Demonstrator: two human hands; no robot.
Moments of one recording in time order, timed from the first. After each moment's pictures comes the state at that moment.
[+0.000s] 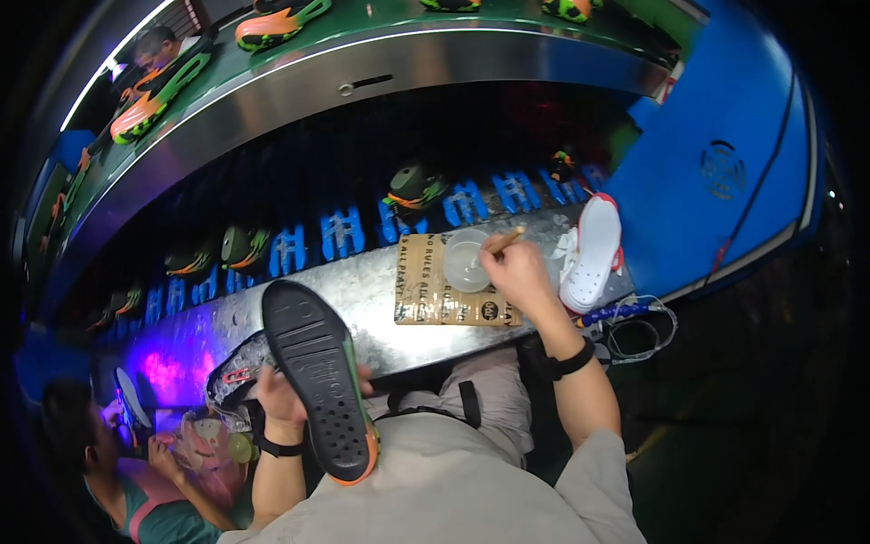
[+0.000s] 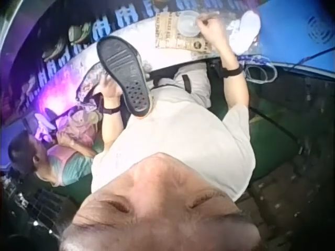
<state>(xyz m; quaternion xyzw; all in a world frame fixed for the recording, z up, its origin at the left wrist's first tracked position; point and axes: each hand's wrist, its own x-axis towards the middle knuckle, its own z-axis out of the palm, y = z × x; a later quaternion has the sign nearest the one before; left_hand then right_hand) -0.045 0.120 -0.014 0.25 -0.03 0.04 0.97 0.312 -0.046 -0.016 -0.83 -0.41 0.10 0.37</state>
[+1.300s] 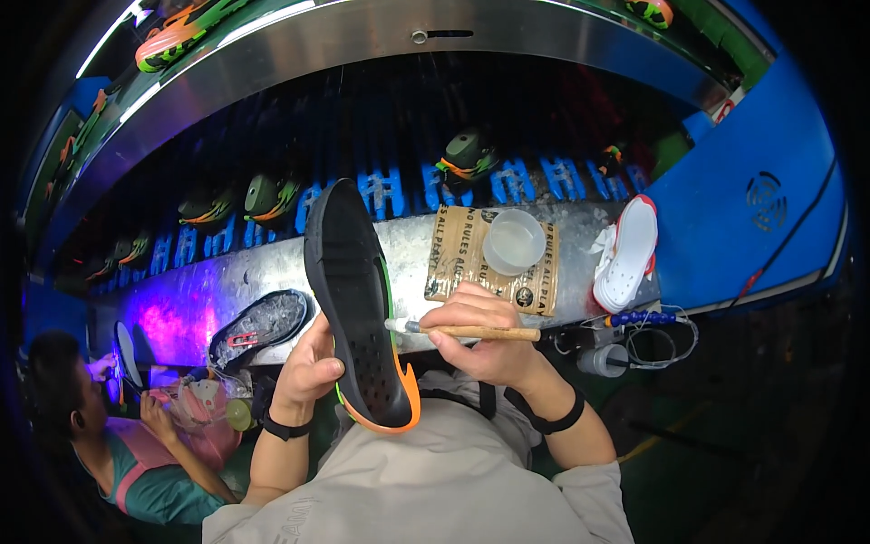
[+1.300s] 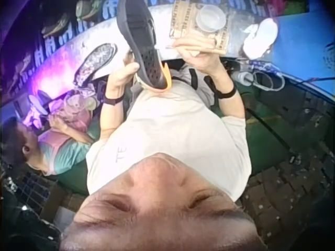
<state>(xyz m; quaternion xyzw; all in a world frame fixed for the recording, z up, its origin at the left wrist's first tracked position) -0.049 0.120 0.000 0.48 0.13 0.15 0.86 0.186 -0.029 0.017 -0.55 -0.62 0.16 0.53</state>
